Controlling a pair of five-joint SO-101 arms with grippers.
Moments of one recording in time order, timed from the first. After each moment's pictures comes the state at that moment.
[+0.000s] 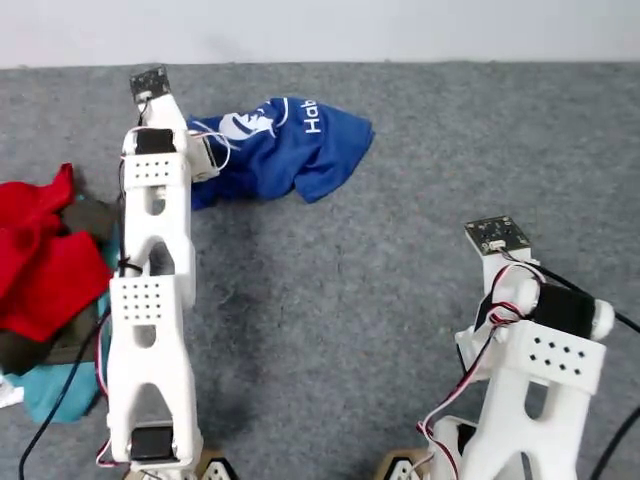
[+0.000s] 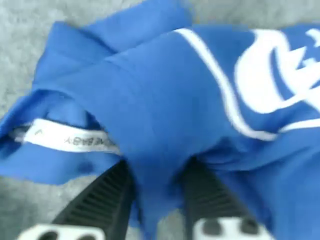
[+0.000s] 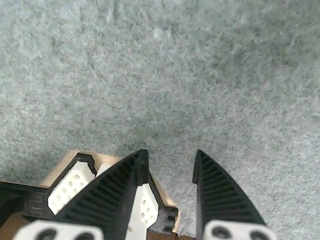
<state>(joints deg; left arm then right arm) -7.3 68.3 -72.1 81.4 24.9 15.4 -44.1 39.7 100.6 28.8</state>
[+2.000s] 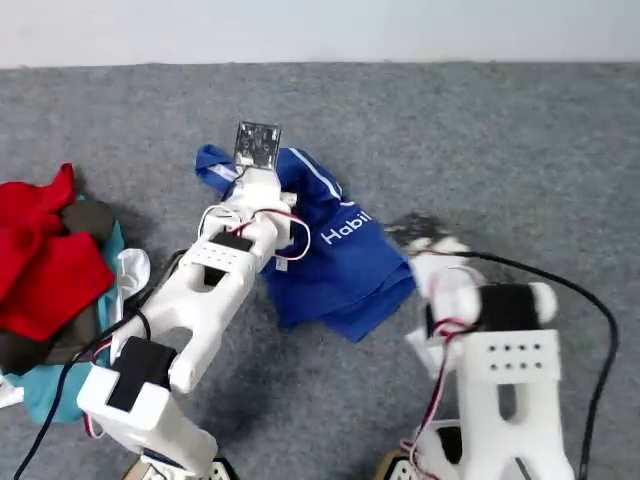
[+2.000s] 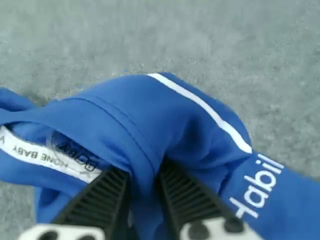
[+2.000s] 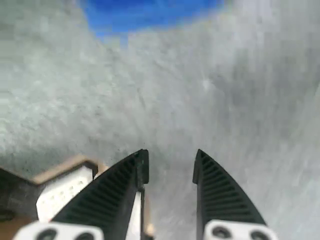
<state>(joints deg) 12.9 8.5 34.7 9.6 13.8 -9.0 -45.6 36.7 98.5 27.6</state>
